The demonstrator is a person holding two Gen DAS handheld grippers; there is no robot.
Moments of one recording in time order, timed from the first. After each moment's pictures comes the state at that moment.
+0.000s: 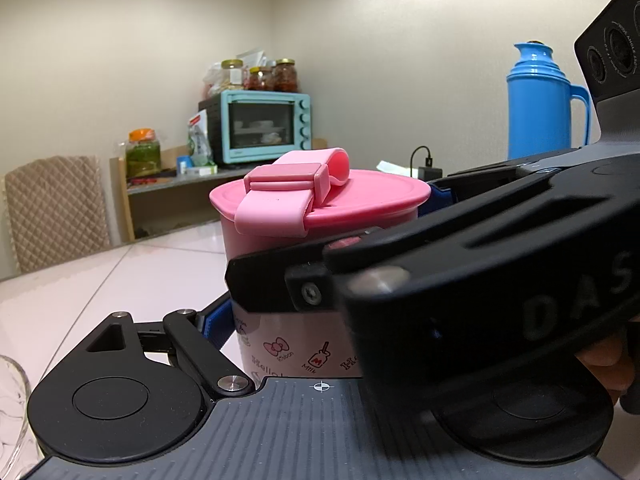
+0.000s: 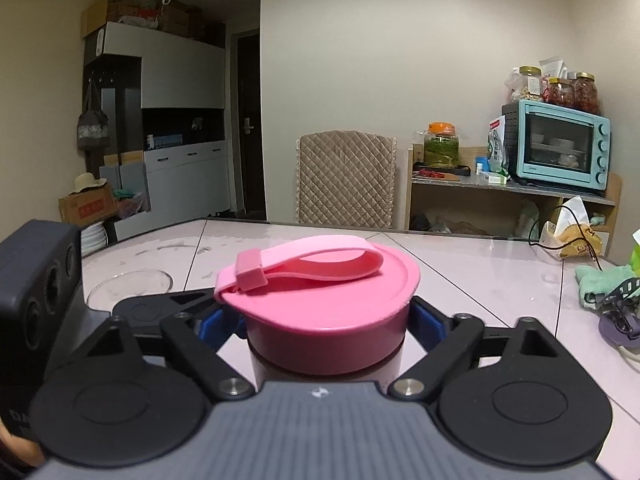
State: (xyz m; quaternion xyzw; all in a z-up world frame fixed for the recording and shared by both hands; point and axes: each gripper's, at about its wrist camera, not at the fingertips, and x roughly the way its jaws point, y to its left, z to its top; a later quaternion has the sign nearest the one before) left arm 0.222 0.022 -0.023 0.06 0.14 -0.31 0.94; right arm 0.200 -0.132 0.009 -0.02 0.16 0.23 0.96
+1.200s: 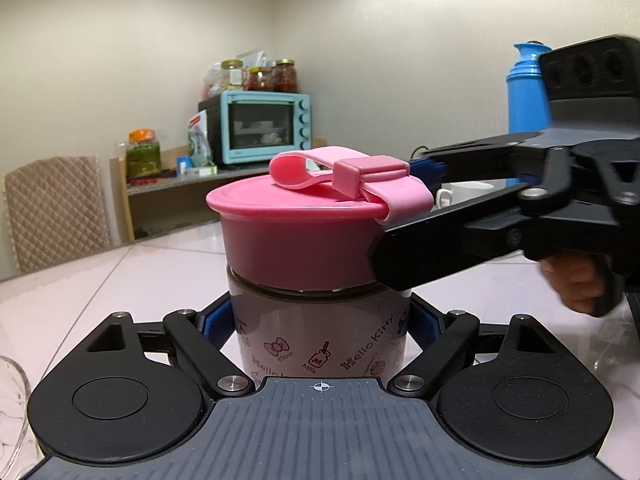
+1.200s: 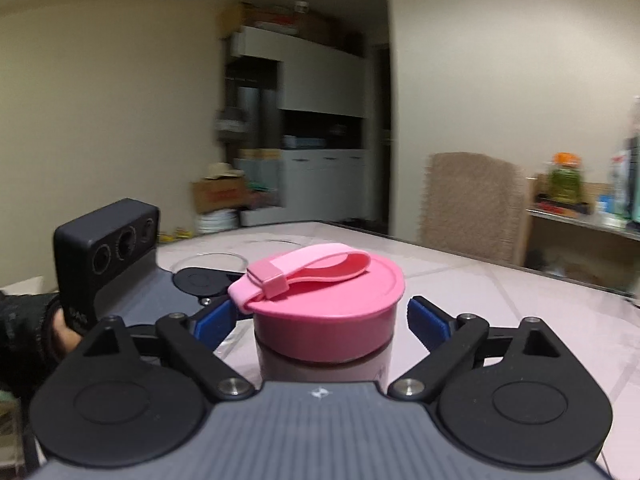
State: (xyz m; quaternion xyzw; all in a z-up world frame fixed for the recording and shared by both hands) left arm 0.223 0.020 -0.027 0.07 0.14 -0.30 0.94; right arm 0.212 -0.197 0.029 -0.06 0.13 0.41 0.90
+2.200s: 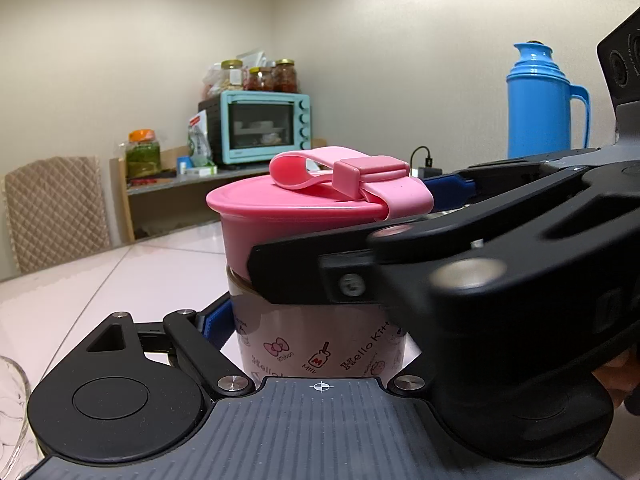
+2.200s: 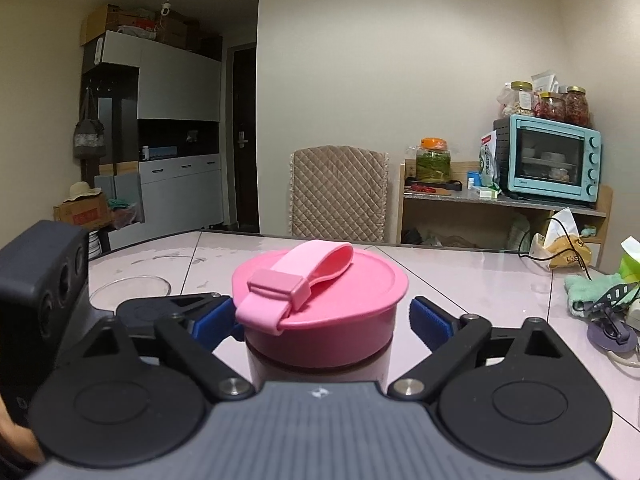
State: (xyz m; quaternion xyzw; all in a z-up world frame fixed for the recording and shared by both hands) left arm 0.224 0.020 -0.029 0.06 0.14 -0.30 0.94; right arm 0.194 -0.138 0.012 -0.02 0.14 0.22 0.96
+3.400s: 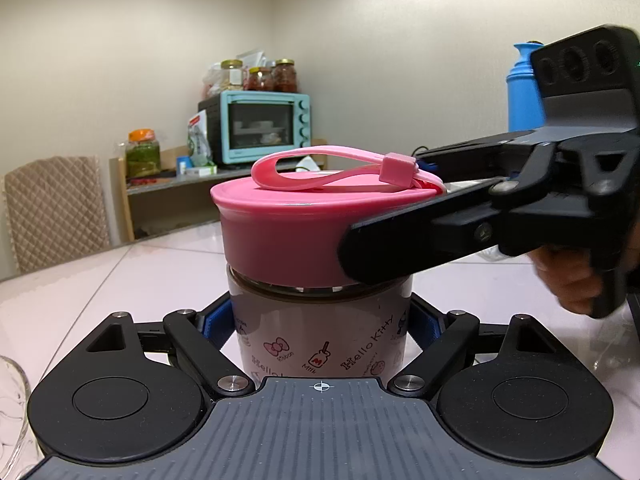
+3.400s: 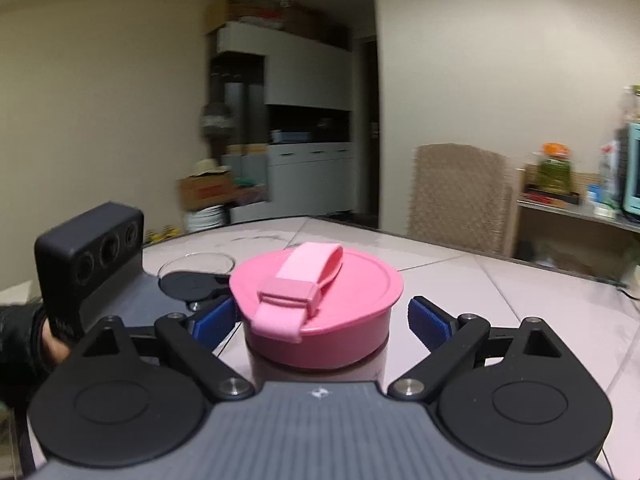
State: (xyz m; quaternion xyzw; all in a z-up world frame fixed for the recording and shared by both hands) left arm 0.221 0.015 -0.031 0.06 0.14 -0.30 0.94; right arm 0.216 -0.191 0.036 -0.05 0.15 0.40 0.90
